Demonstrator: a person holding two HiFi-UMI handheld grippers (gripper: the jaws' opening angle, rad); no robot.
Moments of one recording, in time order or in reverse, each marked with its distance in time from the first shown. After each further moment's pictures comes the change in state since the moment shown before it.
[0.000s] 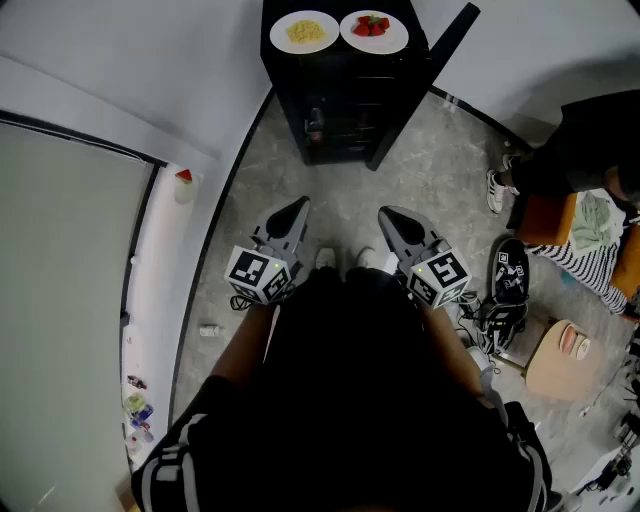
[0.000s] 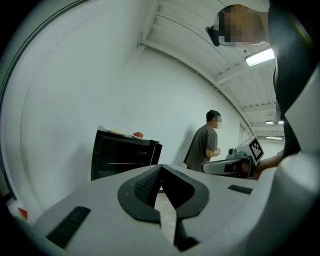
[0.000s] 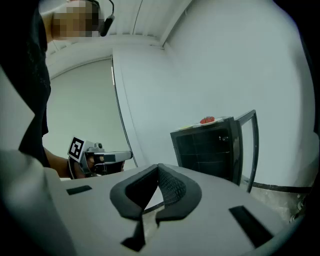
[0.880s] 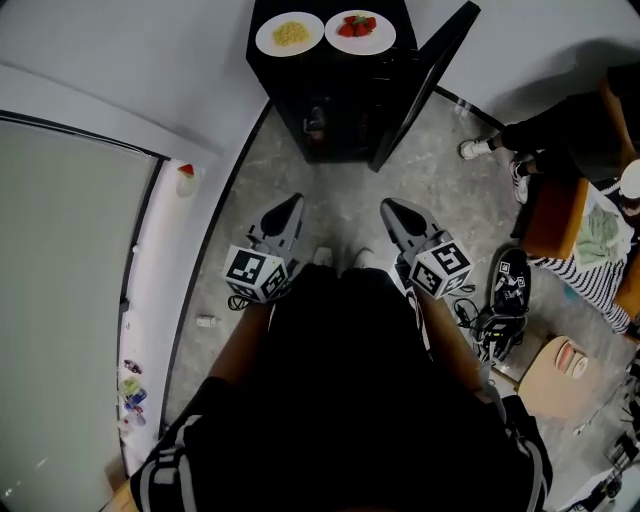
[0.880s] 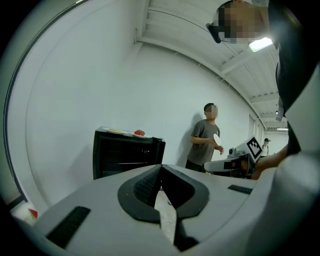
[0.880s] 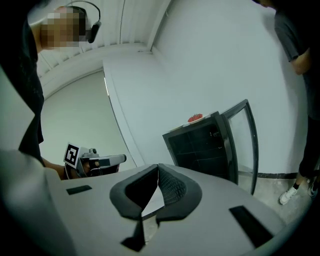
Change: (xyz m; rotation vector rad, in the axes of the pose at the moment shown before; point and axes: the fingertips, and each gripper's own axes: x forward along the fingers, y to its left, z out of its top) left arm 0.038 -0.024 0.000 0.044 0.032 0.119; right arm -0.021 -0.069 0.000 0.122 -0.032 0.059
